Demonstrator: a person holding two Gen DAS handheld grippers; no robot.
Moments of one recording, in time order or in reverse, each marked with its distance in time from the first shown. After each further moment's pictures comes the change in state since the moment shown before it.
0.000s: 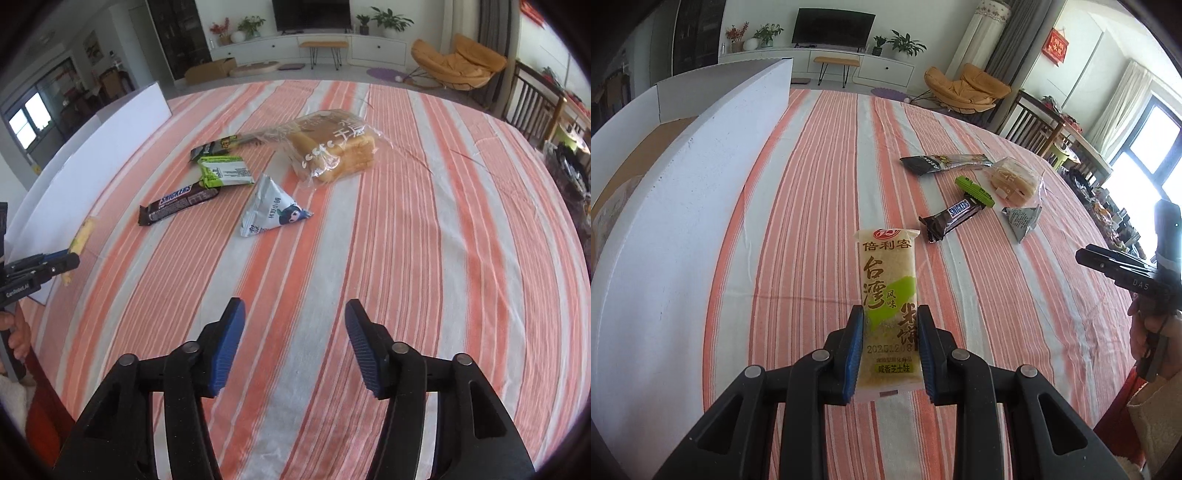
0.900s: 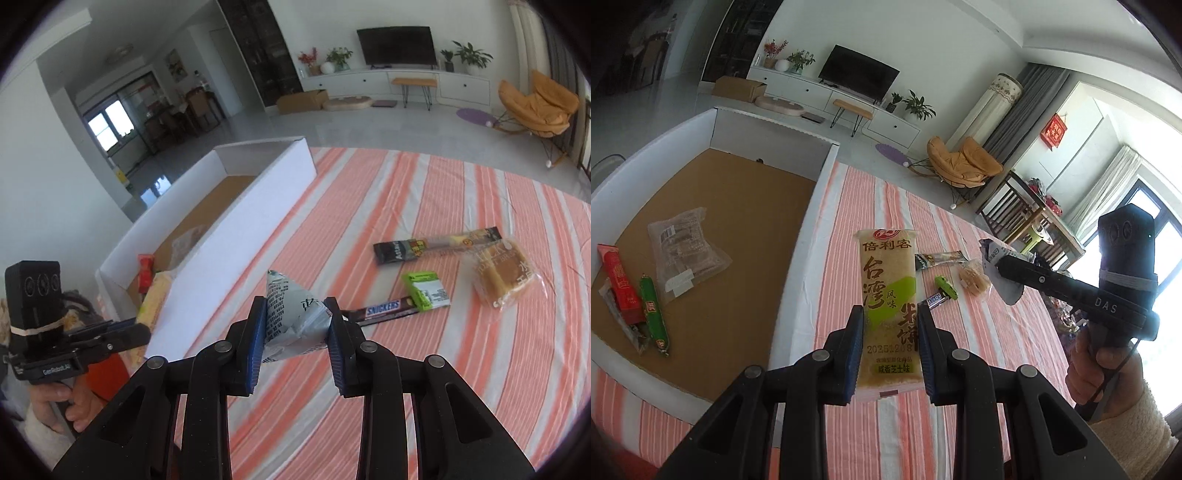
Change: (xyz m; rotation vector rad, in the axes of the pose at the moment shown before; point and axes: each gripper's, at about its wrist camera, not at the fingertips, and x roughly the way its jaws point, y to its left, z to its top) left arm -0.148 0.068 0.035 -0.187 -0.230 -0.074; right arm -0.062 0.191 0.097 -0.141 -0.076 0.455
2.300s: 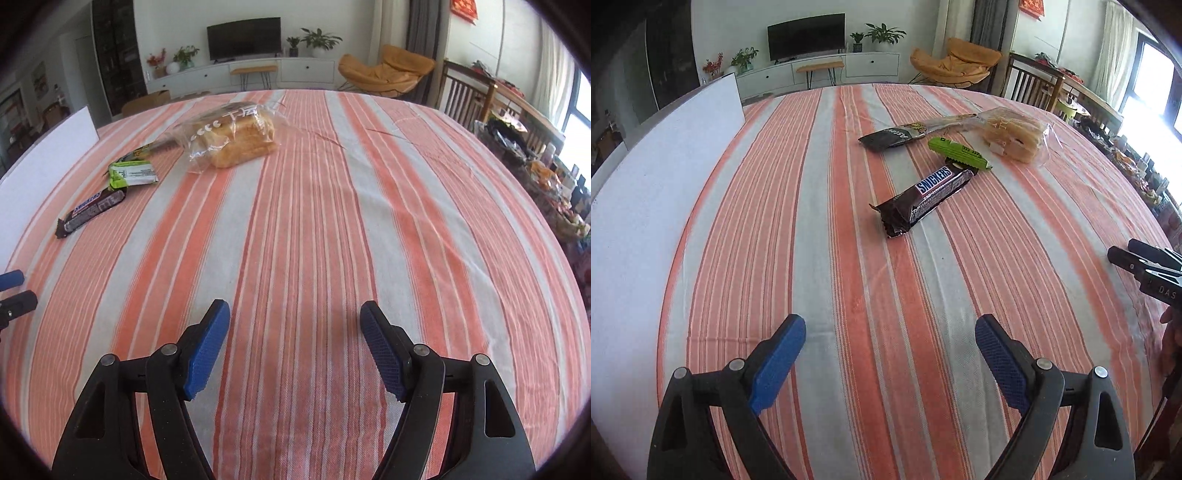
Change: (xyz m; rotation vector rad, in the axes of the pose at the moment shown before) left arm 0.219 -0.101 -0.109 0.411 0.257 0.225; right arm -0.044 -0.224 -0.185 0.265 0.010 -0.685
